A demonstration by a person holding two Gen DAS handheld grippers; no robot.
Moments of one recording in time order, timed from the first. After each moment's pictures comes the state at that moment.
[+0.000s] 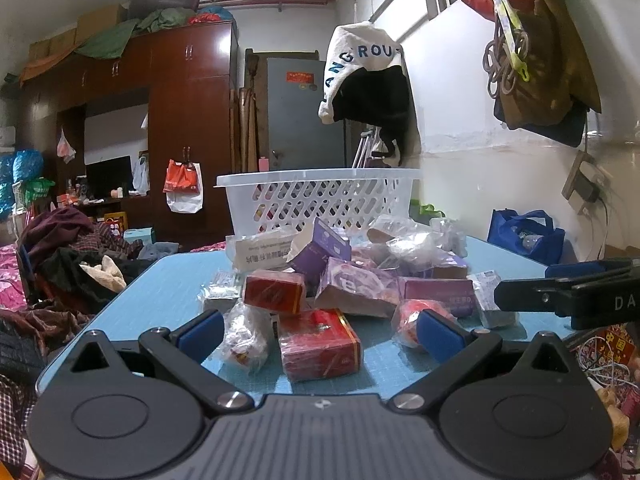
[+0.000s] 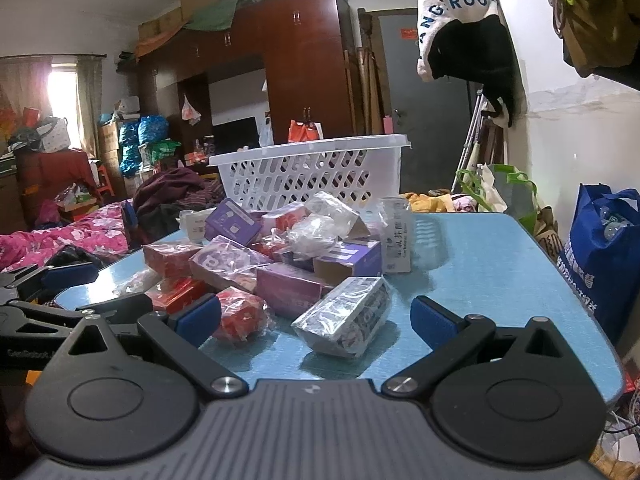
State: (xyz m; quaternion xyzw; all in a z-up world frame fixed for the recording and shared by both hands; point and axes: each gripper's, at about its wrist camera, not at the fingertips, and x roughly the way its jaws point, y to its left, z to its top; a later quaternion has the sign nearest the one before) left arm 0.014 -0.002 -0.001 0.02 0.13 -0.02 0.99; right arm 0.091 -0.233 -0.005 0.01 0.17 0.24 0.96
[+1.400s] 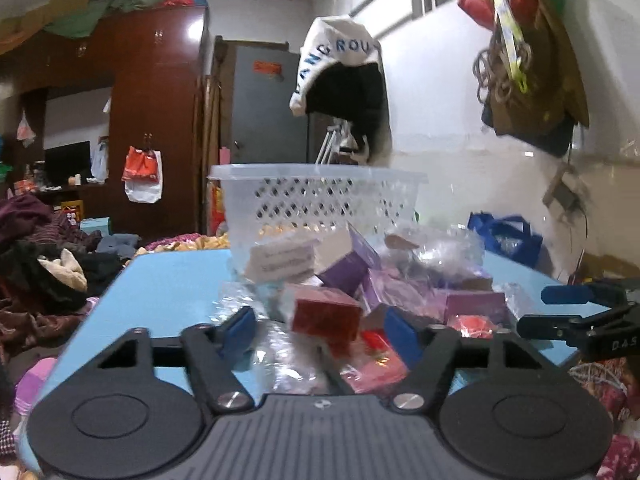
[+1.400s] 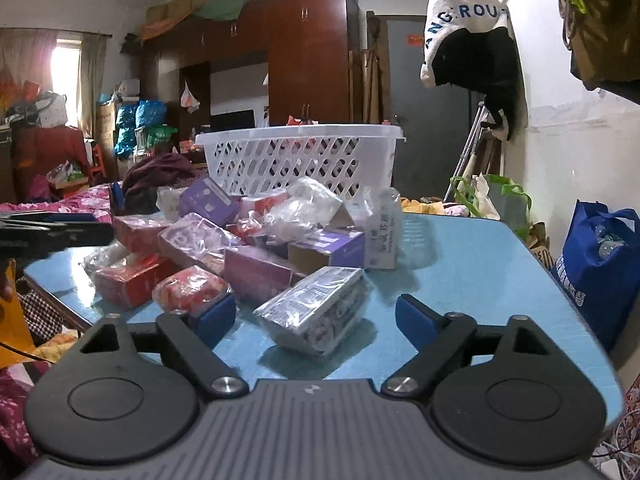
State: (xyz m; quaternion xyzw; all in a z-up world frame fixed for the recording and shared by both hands) left arm 0.066 0.057 -0.001 0.00 0.14 -0.10 0.98; right arm 0.108 -0.232 -0.024 -0.03 0.16 0.23 0.96
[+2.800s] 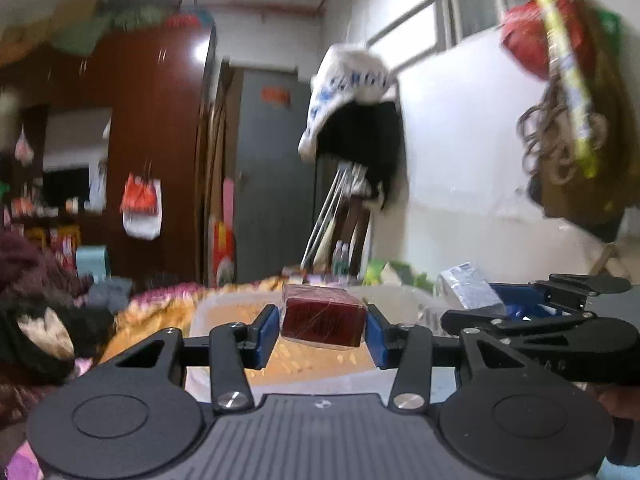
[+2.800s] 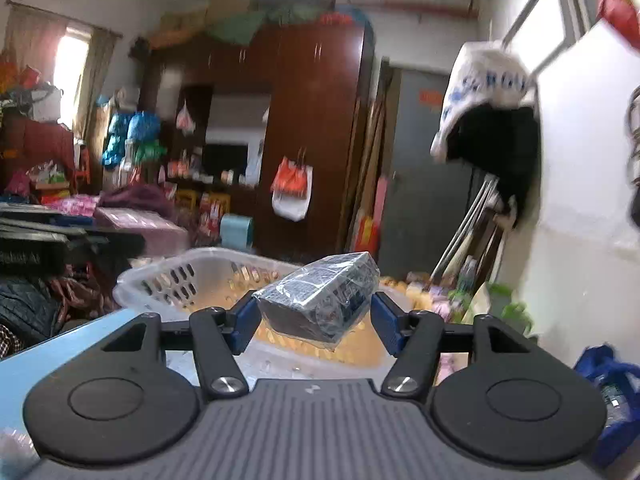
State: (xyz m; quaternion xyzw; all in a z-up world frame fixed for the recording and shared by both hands) left arm 0.236 0.052 0.119 -0.03 0.12 -0.09 0.99; right arm 0.275 -0.151 0.099 -0.09 0.10 0.22 0.97
